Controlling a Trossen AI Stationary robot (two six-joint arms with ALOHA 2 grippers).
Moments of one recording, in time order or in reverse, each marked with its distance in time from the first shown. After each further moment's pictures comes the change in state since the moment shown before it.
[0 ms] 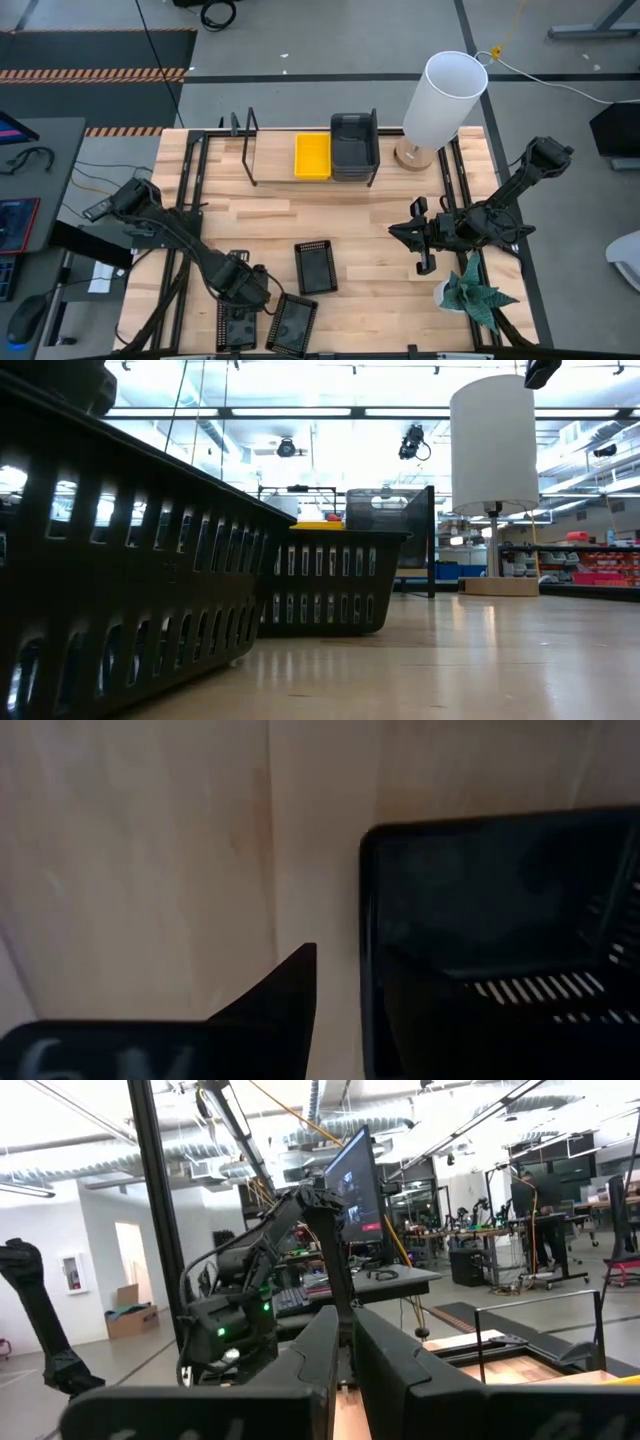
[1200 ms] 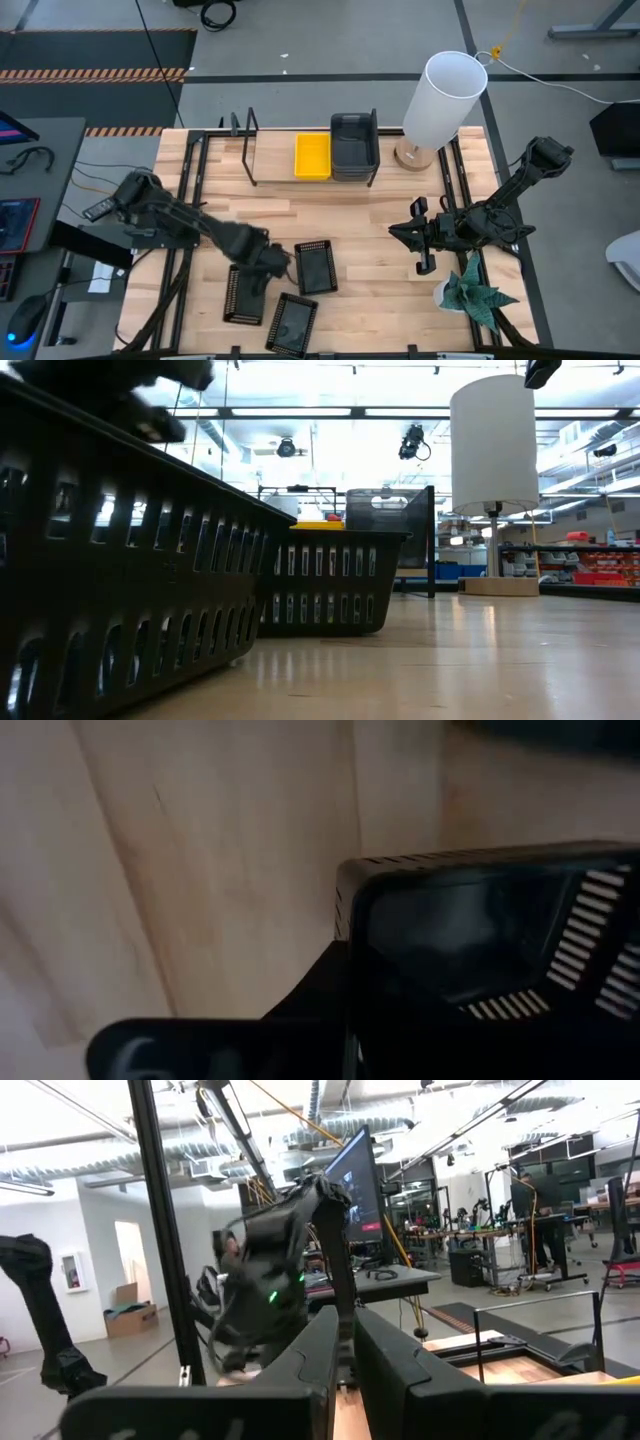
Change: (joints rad) left arm 0.234 -0.020 0.120 -0.113 -0.018 0.360; right arm 0.000 0.000 0.000 0.000 0.000 -0.005
